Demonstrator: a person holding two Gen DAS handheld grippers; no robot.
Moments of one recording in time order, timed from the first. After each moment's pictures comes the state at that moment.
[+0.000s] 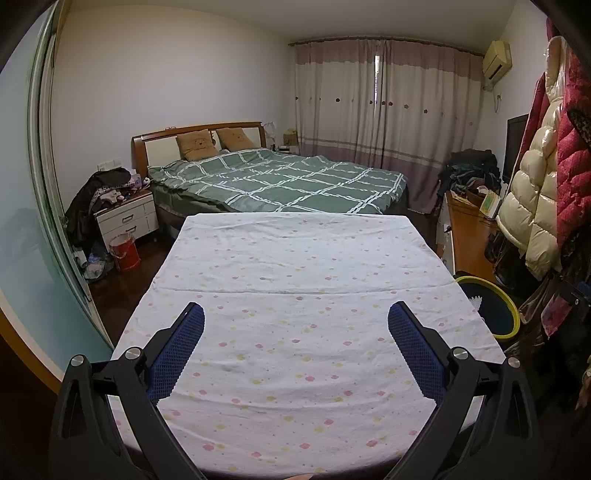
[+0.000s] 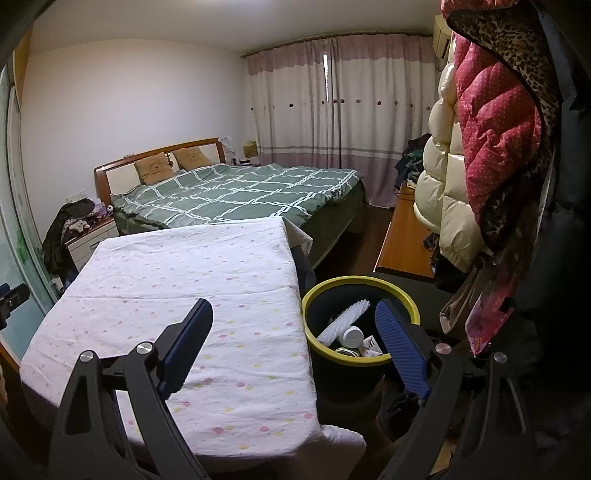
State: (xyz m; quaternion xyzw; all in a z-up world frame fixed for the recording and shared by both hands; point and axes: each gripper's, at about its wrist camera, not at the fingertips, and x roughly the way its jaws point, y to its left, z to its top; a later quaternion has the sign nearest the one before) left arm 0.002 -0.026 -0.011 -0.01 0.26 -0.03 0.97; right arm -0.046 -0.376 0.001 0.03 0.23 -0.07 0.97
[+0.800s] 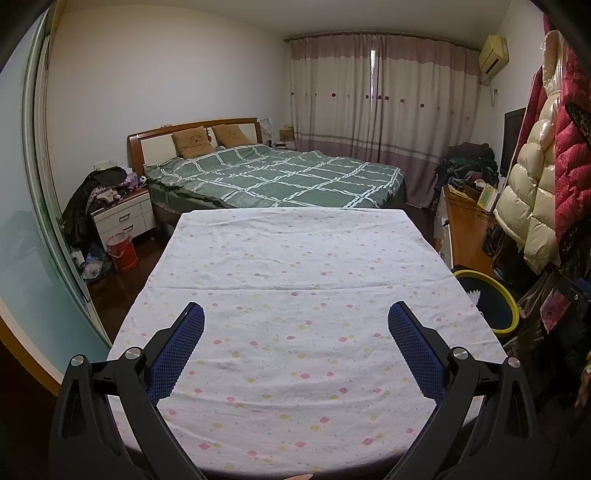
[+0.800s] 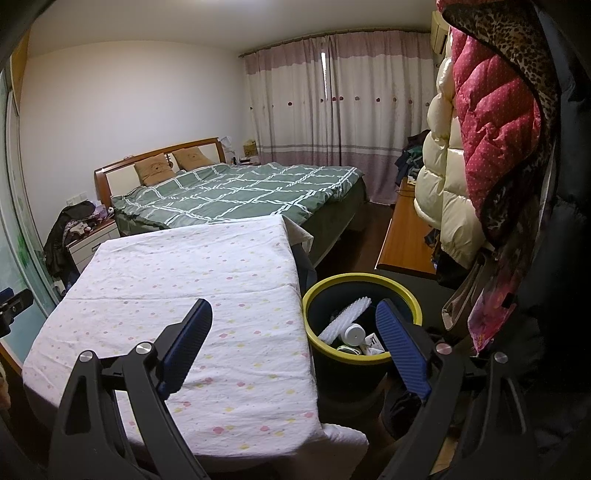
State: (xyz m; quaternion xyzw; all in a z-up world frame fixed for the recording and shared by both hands) left arm 0.006 -0.030 -0.013 0.00 0.27 -0.04 0.96; right arm -0.046 -0.381 0.000 0.04 0.23 -0.07 0.97
